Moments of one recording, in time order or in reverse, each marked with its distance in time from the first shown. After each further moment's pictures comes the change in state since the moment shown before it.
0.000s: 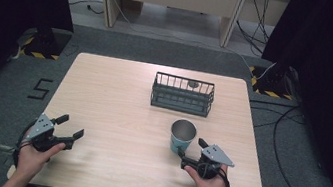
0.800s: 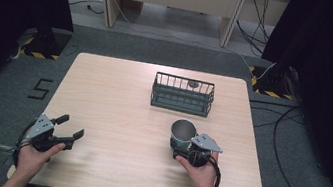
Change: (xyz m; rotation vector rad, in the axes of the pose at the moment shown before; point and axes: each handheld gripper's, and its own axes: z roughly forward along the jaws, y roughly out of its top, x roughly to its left) left arm -0.001 0.000 0.000 -0.002 -0.013 -0.007; right arm 0.003 0.009 0.040 0.033 0.022 -0.022
